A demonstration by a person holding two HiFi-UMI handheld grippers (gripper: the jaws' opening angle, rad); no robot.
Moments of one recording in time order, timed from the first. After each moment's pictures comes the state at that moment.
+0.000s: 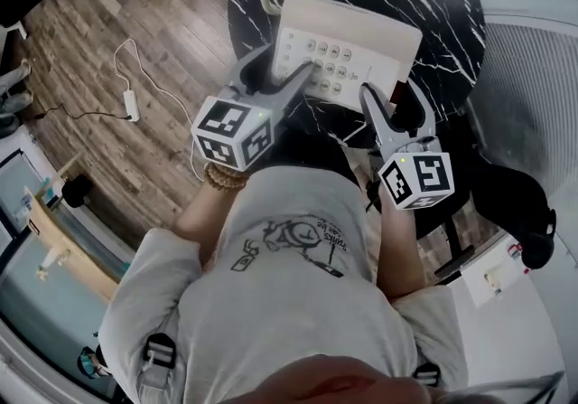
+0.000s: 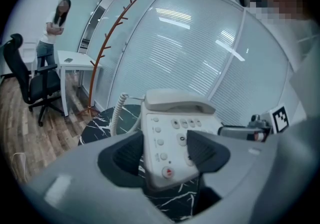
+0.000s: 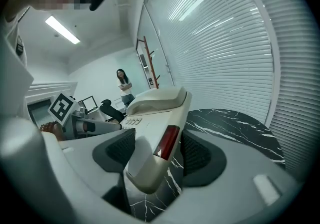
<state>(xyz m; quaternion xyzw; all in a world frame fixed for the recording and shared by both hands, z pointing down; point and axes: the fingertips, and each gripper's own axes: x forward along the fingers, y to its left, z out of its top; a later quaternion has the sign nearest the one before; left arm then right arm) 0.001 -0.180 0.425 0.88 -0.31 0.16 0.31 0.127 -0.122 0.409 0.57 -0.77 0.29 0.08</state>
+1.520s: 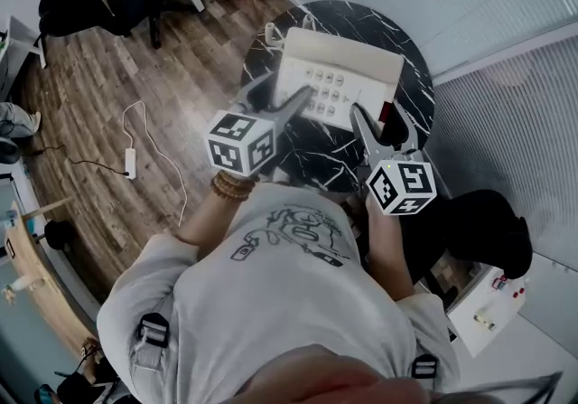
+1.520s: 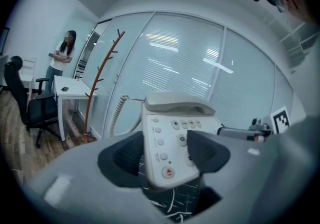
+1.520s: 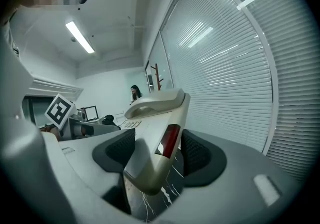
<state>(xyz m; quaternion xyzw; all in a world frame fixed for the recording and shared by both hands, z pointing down) -0.003 -0.149 0.237 0.91 -0.33 0.07 0.23 0.123 -0.092 0.222 0.59 -0.79 0.17 0.03</state>
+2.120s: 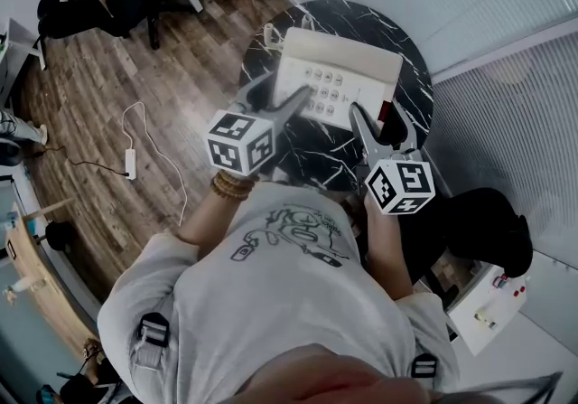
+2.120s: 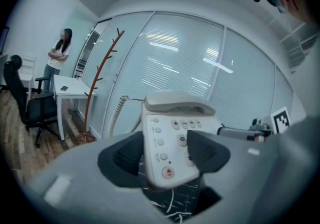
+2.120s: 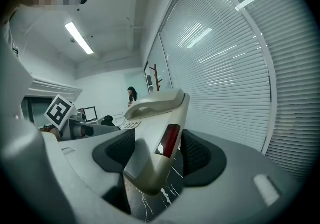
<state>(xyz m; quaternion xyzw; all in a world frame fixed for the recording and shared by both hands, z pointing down) 0.012 -0.151 0.243 0.91 -0.33 0.07 0.23 0.138 -0.094 0.227 0.60 -0.78 0.17 0.02</state>
